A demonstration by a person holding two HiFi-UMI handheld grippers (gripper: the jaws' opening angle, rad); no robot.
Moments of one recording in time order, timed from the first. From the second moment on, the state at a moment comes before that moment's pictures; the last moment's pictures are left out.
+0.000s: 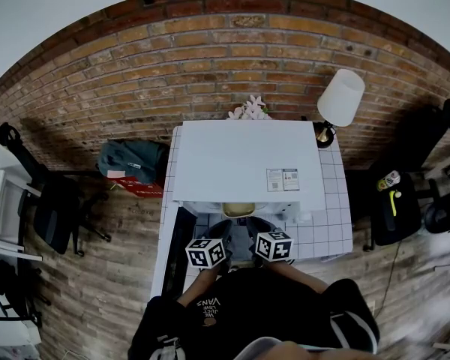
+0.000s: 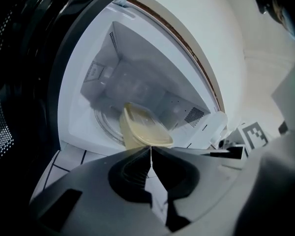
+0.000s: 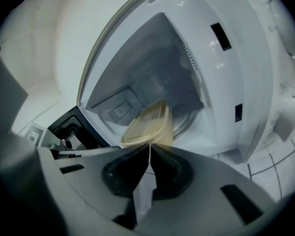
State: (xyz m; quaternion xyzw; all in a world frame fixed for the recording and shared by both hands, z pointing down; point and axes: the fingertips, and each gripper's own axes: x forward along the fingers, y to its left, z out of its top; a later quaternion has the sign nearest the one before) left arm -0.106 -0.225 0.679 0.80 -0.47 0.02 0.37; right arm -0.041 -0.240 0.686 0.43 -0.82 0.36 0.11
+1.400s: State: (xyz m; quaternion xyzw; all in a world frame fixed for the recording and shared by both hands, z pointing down) left arm -0.107 -0.272 0.679 0.79 -0.49 0.02 0.36; right arm -0.037 -0.285 0.681 0.43 -0.83 0.35 0.10
